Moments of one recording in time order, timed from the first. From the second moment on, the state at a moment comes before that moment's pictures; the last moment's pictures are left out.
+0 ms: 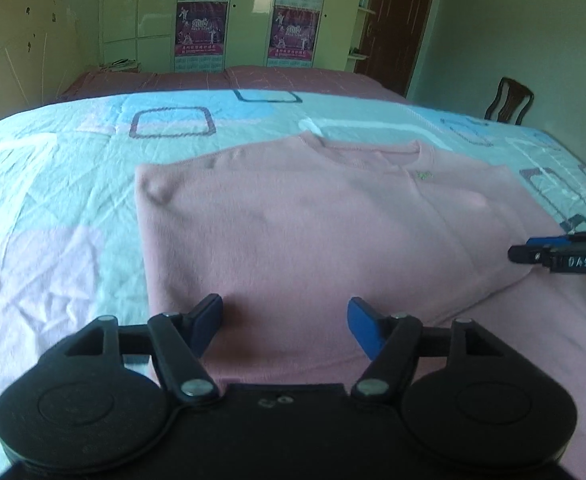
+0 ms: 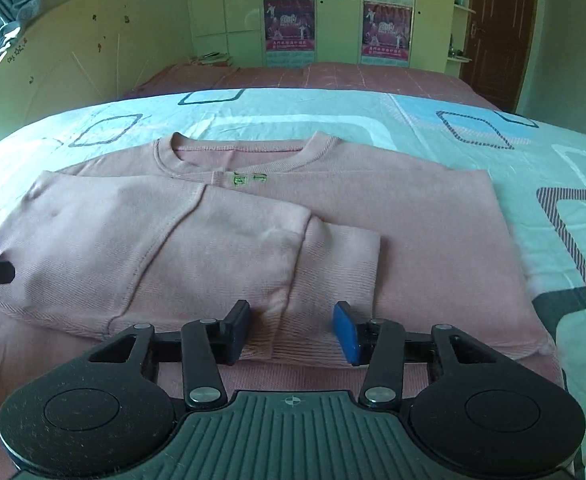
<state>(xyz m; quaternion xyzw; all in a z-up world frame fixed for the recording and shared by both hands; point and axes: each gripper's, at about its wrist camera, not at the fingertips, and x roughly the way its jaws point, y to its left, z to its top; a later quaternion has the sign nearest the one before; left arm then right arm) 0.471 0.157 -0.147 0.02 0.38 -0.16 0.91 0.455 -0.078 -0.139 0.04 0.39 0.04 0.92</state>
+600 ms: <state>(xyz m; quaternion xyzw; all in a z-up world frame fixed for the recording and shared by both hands) 0.456 0.155 -0.146 0.05 0.38 -0.15 0.91 0.454 -0.074 -0.125 0.03 0.40 0.02 0.91</state>
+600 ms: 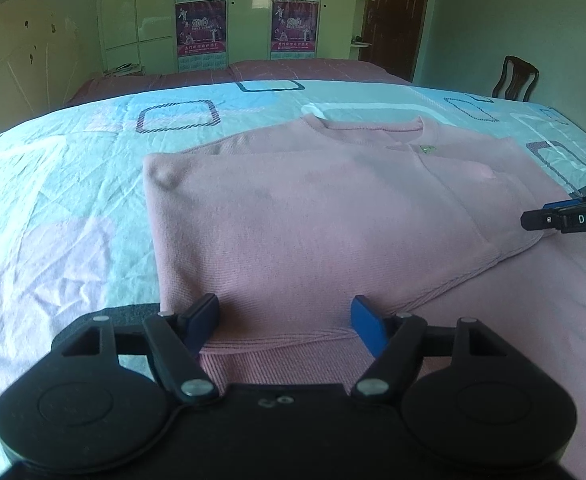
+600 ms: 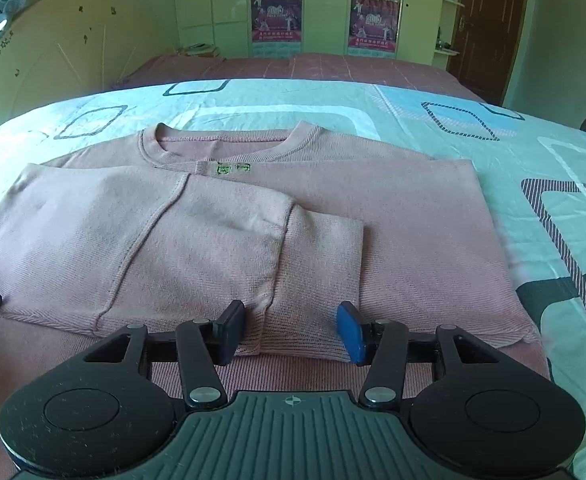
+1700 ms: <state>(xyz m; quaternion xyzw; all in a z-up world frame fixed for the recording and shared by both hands) 0.214 0.211 -0.138 -0.17 0.41 -0.02 0.90 0.189 -0.312 -0.146 0.37 0.41 0.10 0.83</state>
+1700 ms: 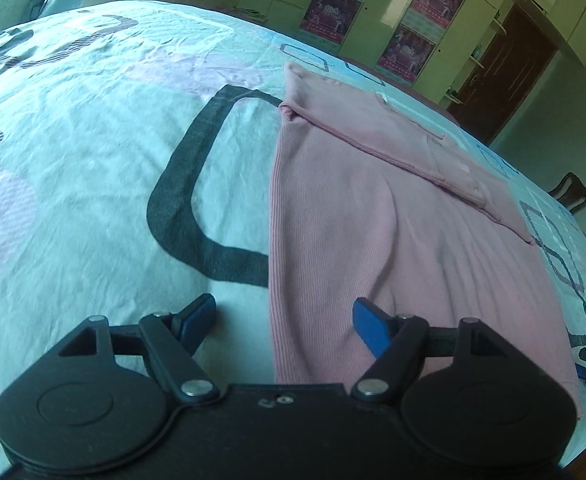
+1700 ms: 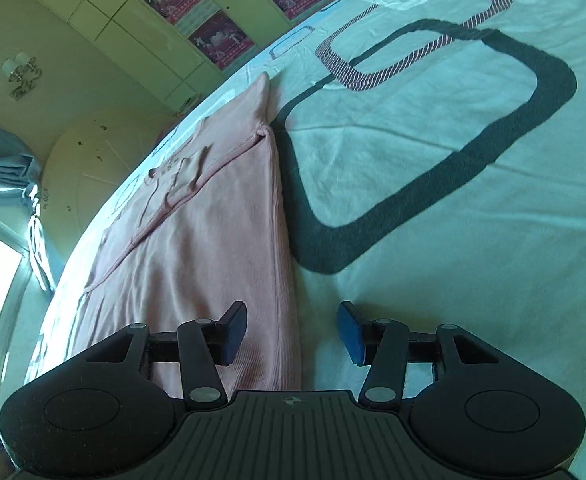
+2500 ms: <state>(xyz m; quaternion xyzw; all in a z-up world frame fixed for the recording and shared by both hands) 0.174 0.213 -0.149 -0.32 0.36 -0.10 0.87 0.162 -0.304 -0.160 0.40 0.39 0.23 0.79</state>
